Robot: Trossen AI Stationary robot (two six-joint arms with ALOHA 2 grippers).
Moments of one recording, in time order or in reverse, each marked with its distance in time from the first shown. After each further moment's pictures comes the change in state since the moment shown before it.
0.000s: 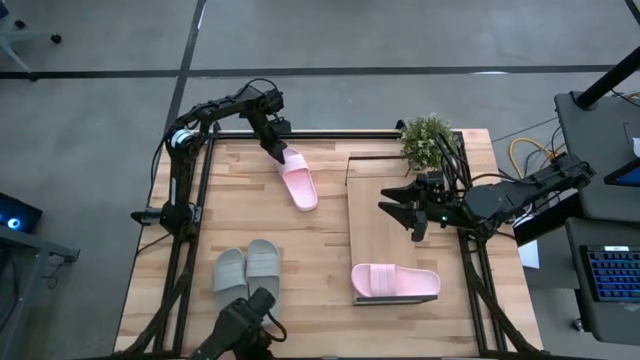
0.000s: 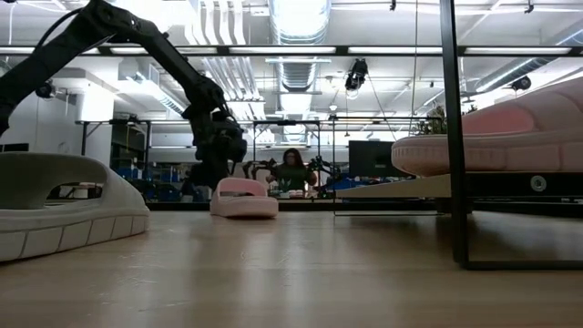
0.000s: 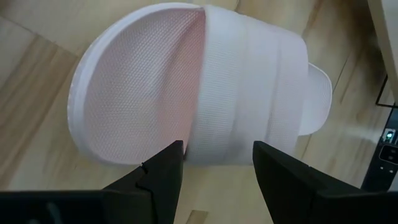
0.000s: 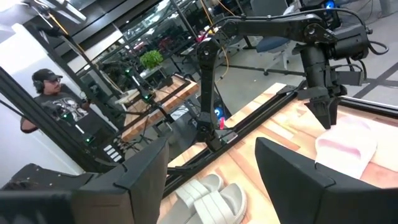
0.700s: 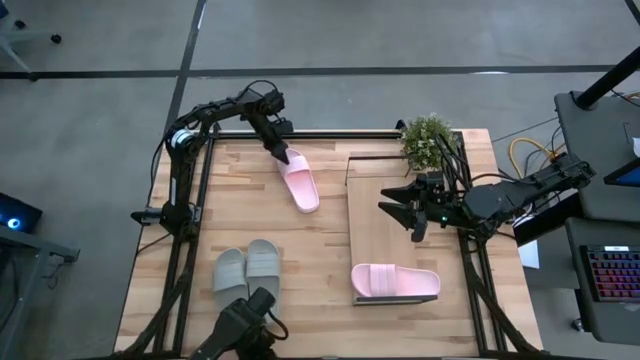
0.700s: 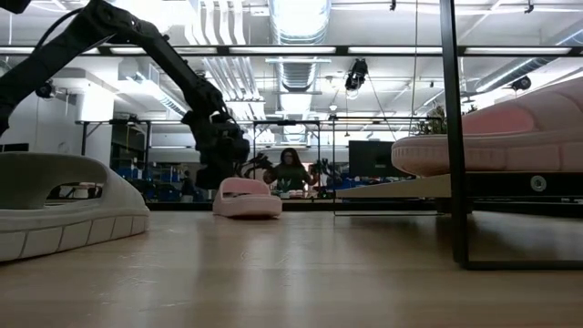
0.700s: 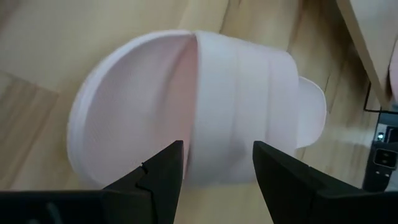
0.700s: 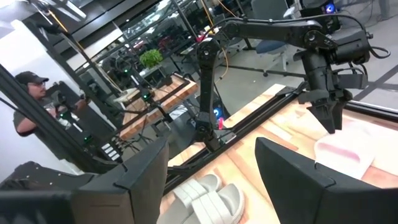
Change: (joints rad) left arm 0.000 0.000 -0.039 0.099 0.080 0.022; right arm 0.000 0.000 0.000 -0.001 0.000 -0.018
